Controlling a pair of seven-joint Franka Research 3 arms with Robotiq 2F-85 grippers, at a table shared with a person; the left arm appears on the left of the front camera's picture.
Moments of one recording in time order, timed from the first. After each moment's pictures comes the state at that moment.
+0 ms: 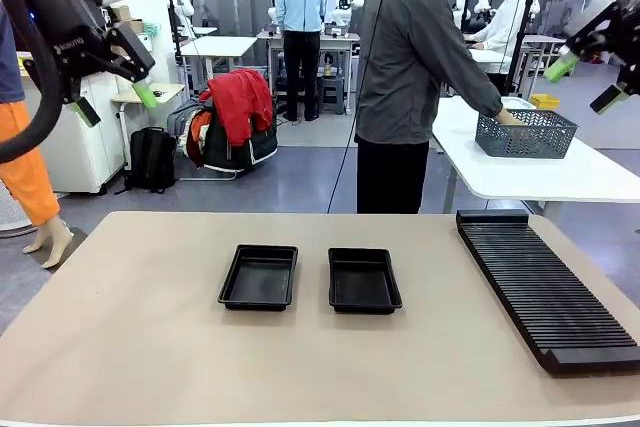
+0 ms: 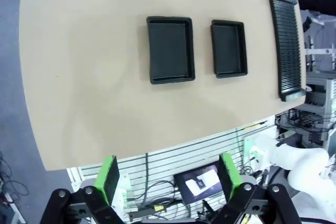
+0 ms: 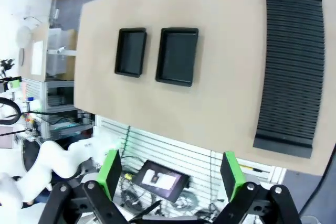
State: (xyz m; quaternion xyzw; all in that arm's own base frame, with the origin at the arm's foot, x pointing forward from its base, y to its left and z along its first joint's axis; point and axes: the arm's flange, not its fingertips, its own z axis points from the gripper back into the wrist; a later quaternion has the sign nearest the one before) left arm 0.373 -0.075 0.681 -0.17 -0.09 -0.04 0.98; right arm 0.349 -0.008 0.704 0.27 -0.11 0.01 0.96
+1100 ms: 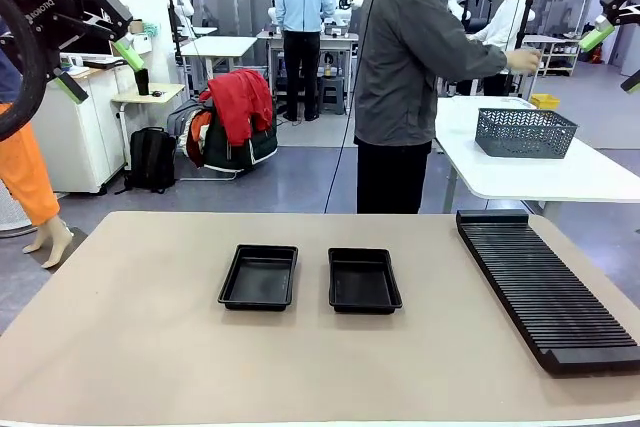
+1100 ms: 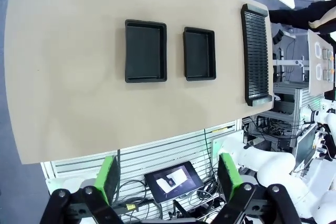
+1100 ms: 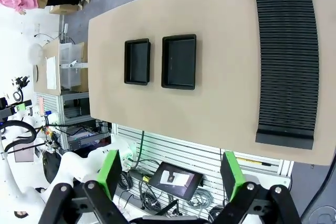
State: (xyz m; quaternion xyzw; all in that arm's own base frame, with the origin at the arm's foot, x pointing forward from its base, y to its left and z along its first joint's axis) left arm 0.352 -0.056 0.710 -0.24 -0.10 0.00 0.97; right arm 0.366 -0.051 0.724 0.30 -0.10 -0.04 0.95
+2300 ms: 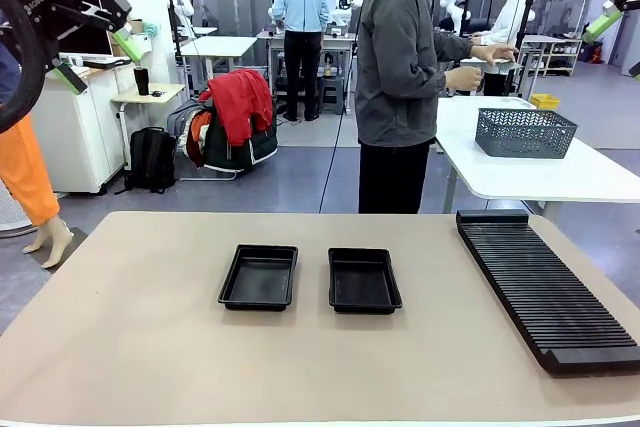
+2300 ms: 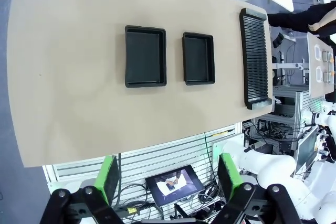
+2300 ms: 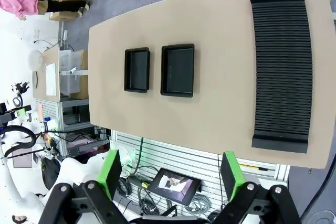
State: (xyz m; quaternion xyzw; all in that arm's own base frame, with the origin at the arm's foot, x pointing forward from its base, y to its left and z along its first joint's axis) left arm 0.350 -0.059 0.721 -0.24 -0.12 -0.01 0.96; right arm 0.365 -0.060 0.741 0.29 -0.12 -0.04 0.95
